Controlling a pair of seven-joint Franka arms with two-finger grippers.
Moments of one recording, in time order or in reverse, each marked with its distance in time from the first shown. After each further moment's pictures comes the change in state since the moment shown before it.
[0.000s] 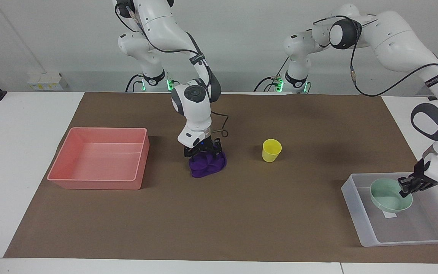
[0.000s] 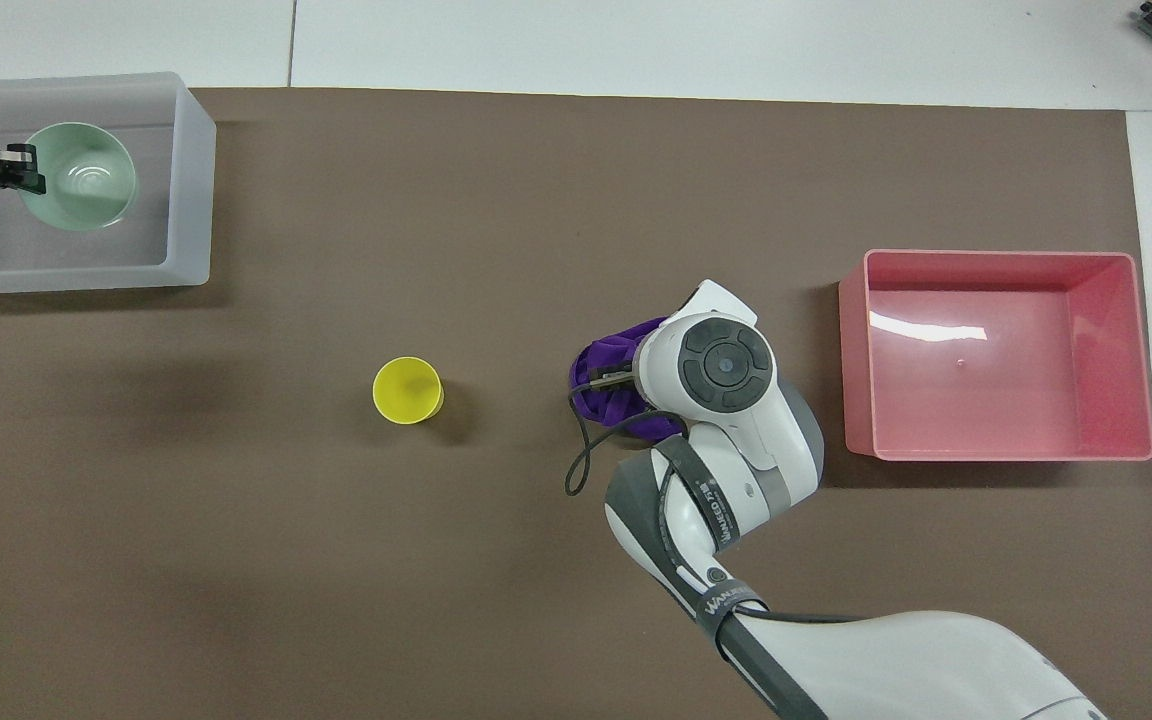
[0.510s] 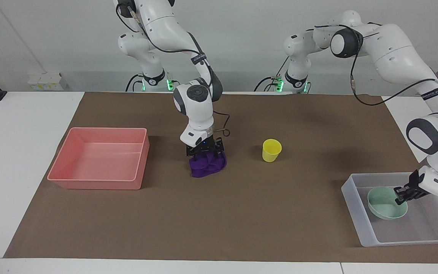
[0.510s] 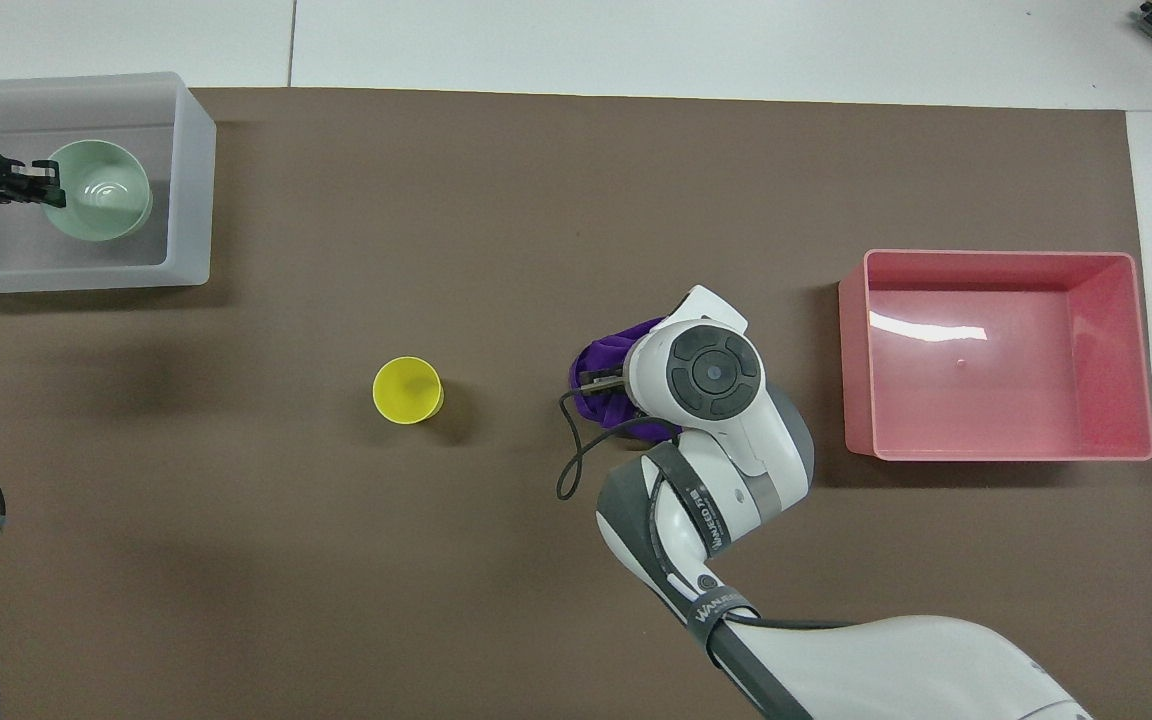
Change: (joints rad) left arm 0.018 0.080 0.001 0.003 0.000 0.058 0.000; right arm 0.019 0.001 0.000 0.006 0.001 0.011 0.034
